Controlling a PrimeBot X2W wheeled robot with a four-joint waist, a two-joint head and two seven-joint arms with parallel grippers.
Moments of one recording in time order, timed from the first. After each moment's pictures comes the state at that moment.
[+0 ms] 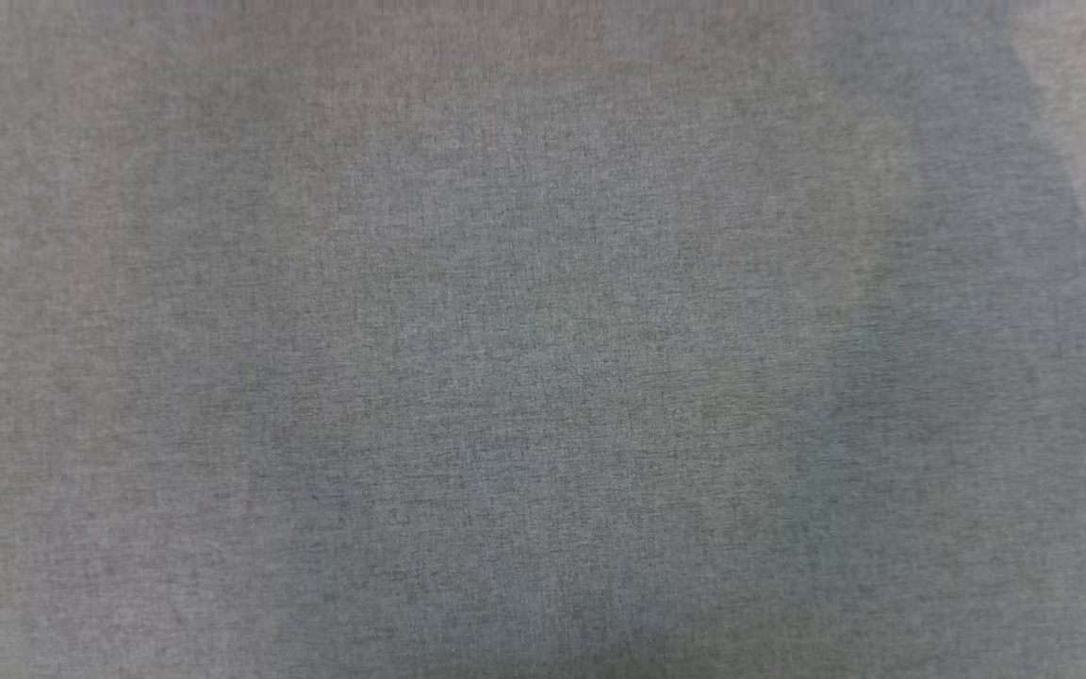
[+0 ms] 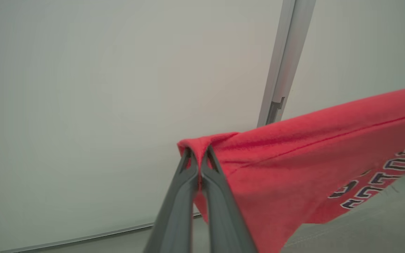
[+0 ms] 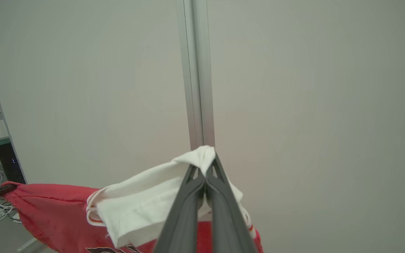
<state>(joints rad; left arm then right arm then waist) -1.61 0.37 -0.58 0.96 -0.75 -0.13 0.03 -1.65 -0.52 0.67 0.64 0.98 0.13 -0.14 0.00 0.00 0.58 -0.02</state>
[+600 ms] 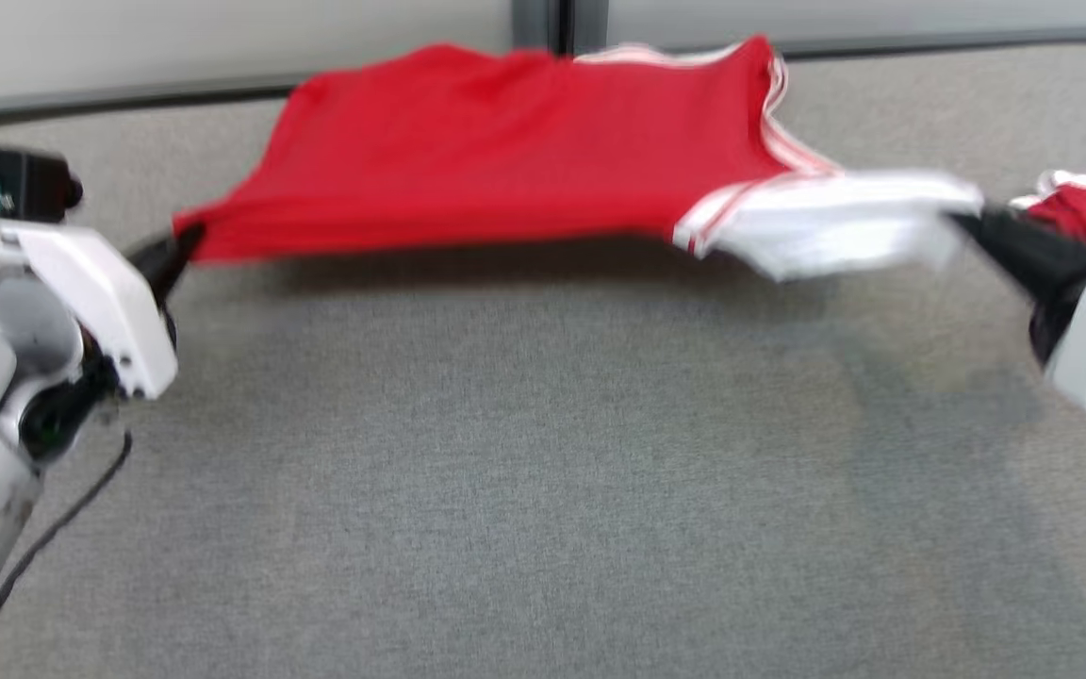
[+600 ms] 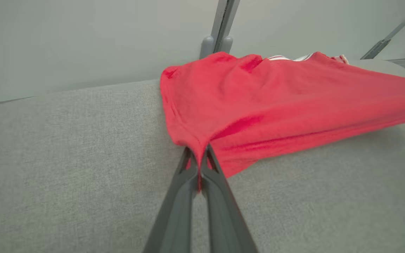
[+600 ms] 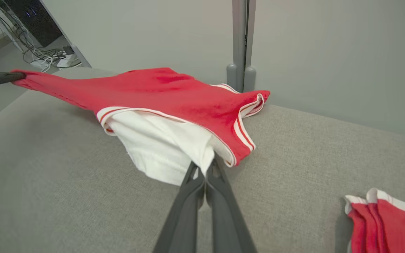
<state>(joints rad) -0.90 0.58 -0.84 0.65 -1.11 -0.13 0.18 -0.94 -0.83 0.96 0.28 1.19 0.13 0.10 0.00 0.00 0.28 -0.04</state>
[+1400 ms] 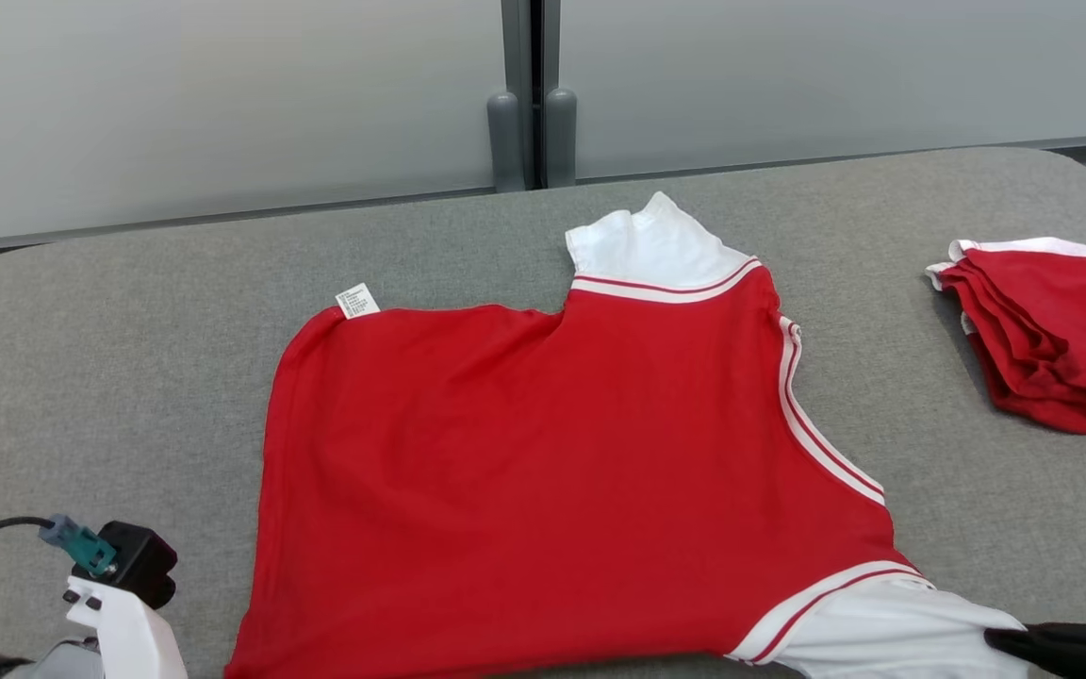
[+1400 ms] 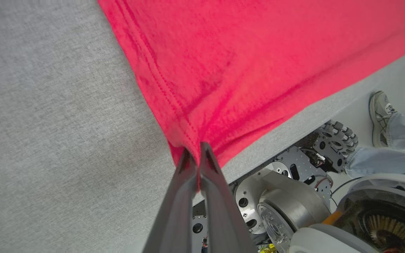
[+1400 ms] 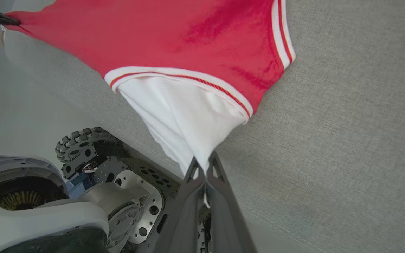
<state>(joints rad) -0.32 1.05 -0.96 -0.21 -1.36 0.13 0.58 -0.33 -1.24 0.92 -0.25 1.33 0.13 0.37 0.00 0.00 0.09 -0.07</state>
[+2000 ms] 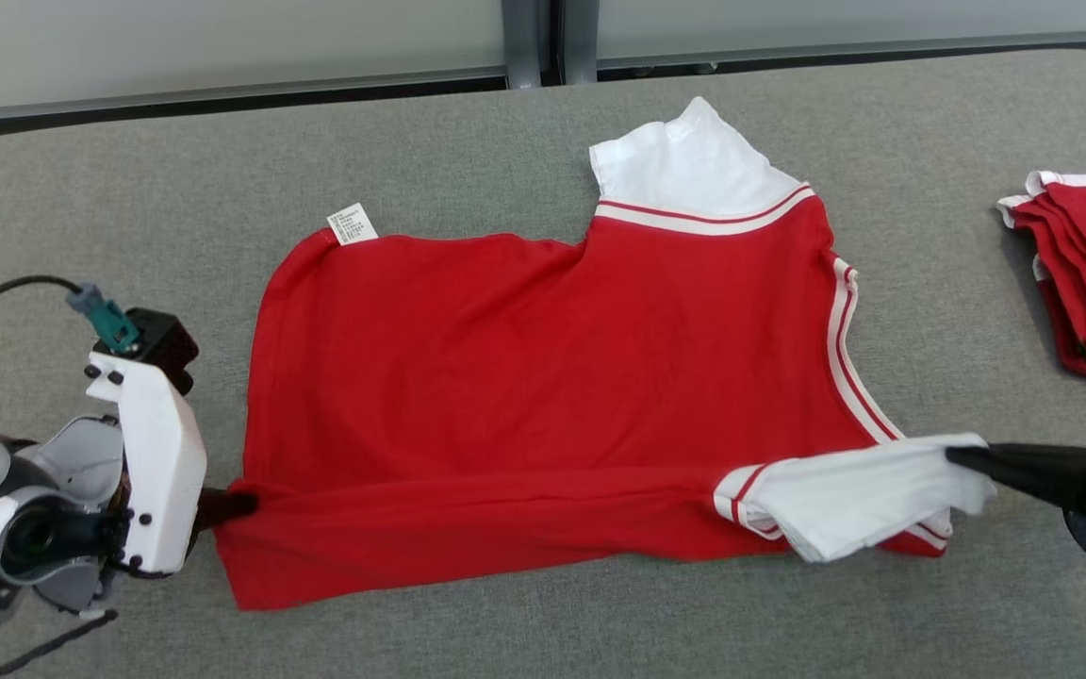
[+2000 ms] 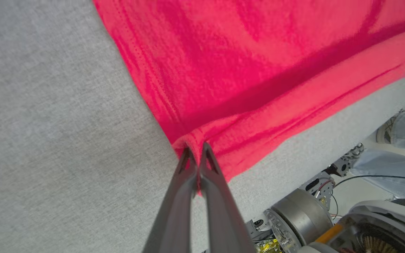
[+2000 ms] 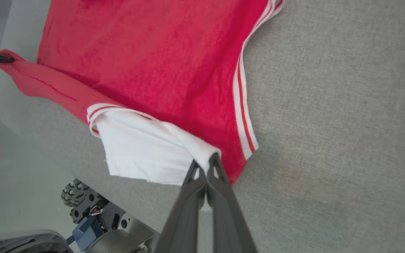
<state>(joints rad) -0.71 0.87 -0.94 0.06 -1.35 0.03 0.90 -0.50 -0.99 0.70 -0.08 1.37 0.13 0.63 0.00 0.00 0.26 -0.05</state>
